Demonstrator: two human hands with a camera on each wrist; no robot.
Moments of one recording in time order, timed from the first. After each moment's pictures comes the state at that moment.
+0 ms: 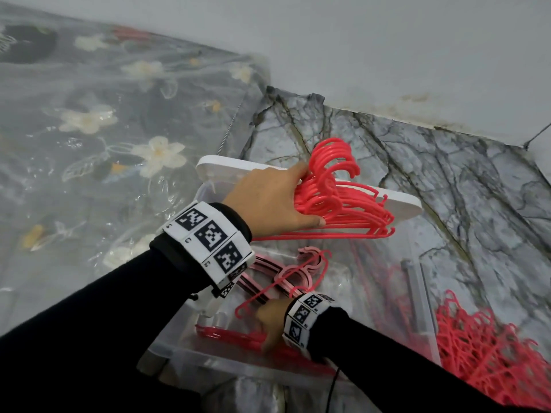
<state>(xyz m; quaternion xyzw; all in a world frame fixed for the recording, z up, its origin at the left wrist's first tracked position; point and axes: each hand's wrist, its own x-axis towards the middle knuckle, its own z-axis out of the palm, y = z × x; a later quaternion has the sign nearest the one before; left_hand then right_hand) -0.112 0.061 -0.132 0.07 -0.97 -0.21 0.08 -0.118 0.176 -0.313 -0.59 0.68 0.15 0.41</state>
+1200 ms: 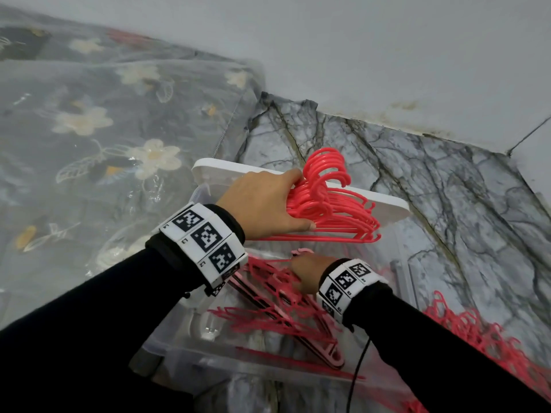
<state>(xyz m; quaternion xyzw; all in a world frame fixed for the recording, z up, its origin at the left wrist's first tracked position) -0.108 0.061 -0.127 0.07 -0.98 -0.18 0.07 -0.176 0.193 -0.219 -0.52 0.78 0.16 0.31</state>
